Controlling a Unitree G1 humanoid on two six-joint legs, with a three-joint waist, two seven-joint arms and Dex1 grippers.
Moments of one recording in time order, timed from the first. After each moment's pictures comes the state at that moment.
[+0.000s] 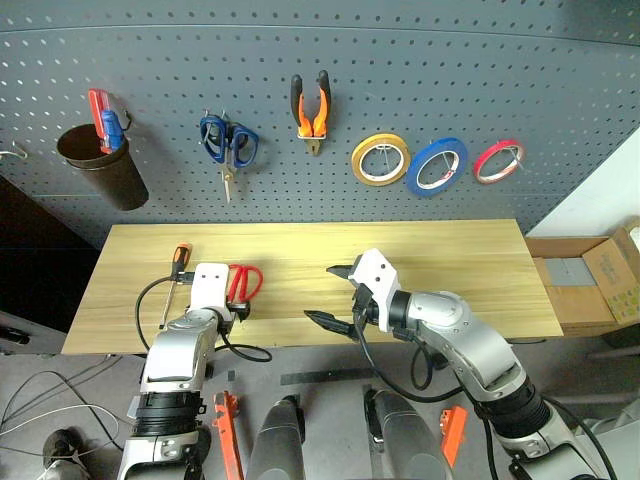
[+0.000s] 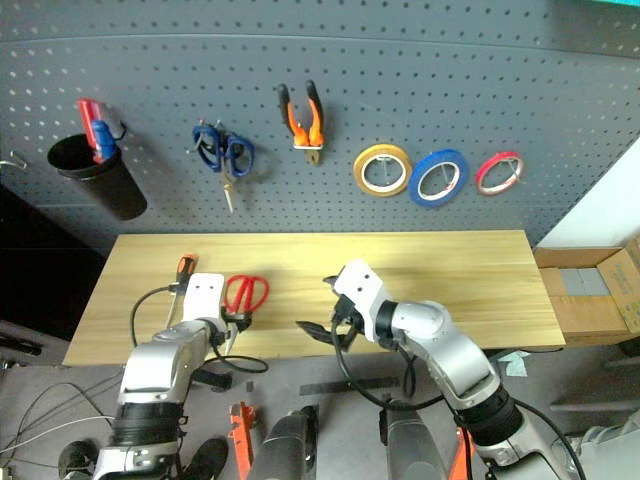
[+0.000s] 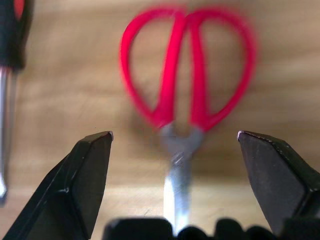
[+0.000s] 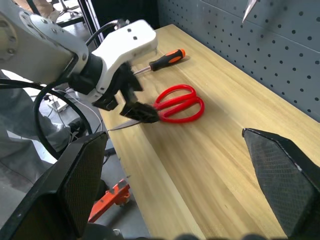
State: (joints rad) left arm -0.28 0.33 0.14 -0.01 -0.07 1.02 -0.09; right arm -0.38 -0.29 0.40 -0.30 0.20 0.58 0.63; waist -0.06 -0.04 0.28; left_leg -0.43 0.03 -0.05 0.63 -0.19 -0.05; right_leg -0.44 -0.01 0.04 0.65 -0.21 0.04
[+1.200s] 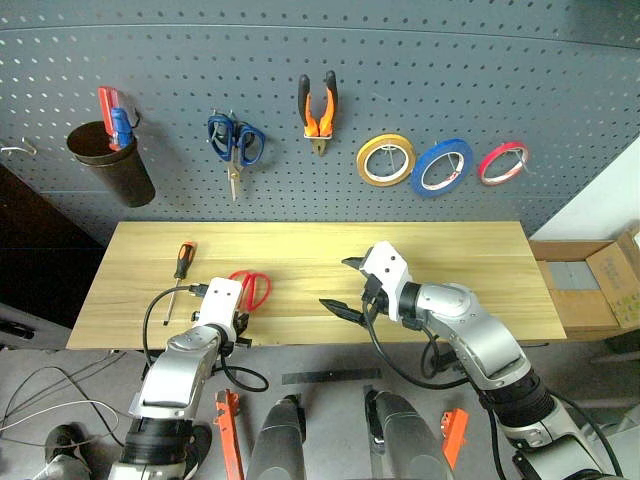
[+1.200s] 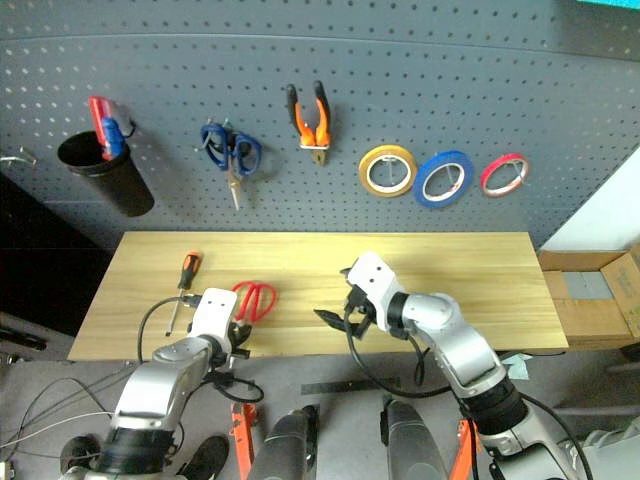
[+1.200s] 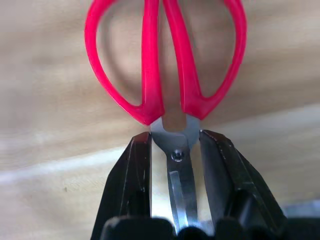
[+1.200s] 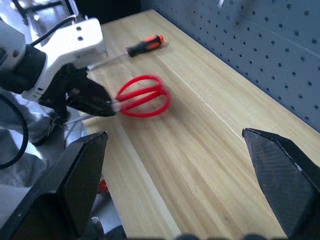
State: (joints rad) left arm -0.11 0.38 0.04 -0.19 -0.07 0.85 -0.21; right arm -0.41 -0.31 0.34 -0.23 0.18 0.55 0.67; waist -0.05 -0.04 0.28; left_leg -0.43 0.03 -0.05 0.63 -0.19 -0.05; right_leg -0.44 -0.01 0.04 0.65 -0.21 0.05
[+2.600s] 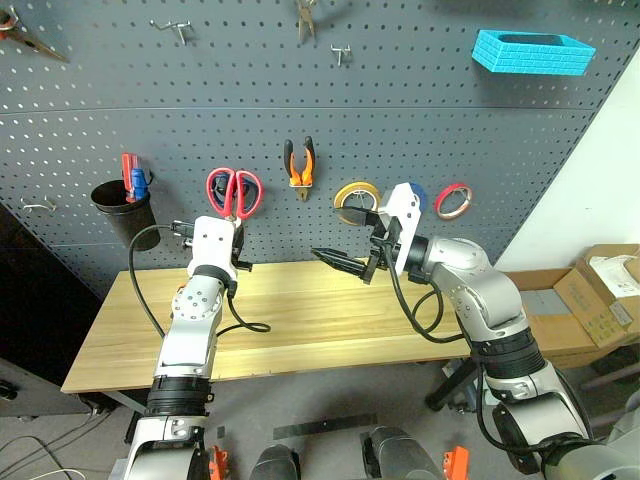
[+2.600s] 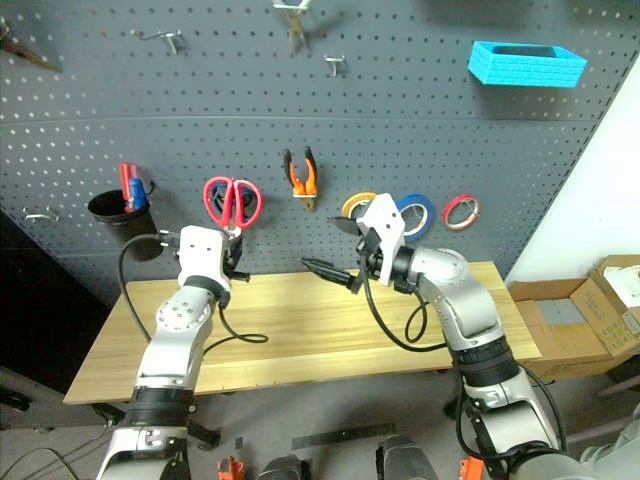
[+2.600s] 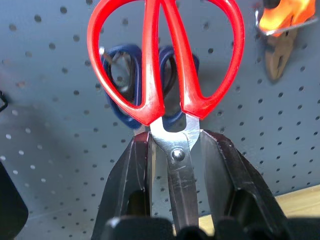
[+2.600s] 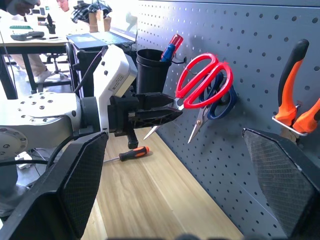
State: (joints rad) left arm -0.35 0.31 0.12 0.16 0.04 0.14 -0.09; right arm -0.61 -0.24 0.19 -0.06 0.33 0.45 0.80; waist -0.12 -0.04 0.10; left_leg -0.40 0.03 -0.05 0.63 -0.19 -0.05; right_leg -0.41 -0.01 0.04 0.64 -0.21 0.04
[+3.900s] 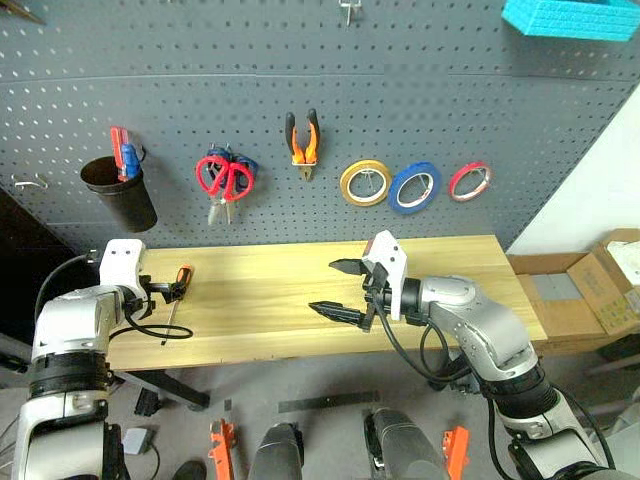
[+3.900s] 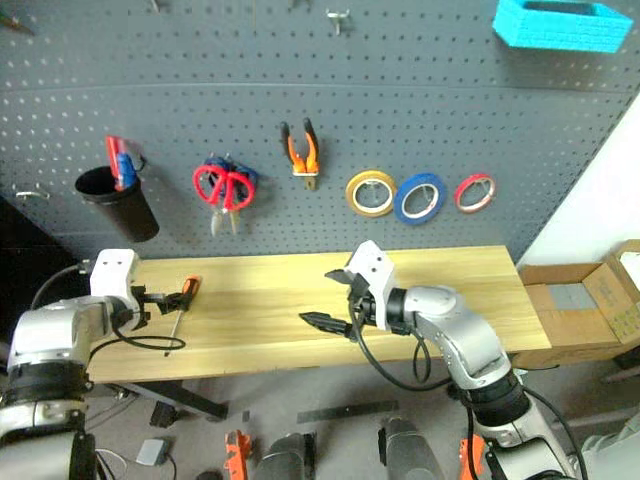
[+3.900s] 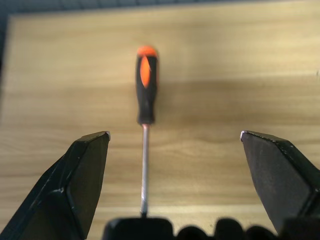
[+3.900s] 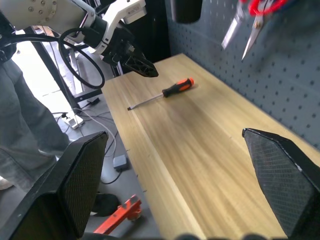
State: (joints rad) left arm -0.46 0.75 0.25 0.42 -0.19 0.91 -0.48; right arm -0.44 -0.29 0.29 -0.31 0.34 0.73 0.73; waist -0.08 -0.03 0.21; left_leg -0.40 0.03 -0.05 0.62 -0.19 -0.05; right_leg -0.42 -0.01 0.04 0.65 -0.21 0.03
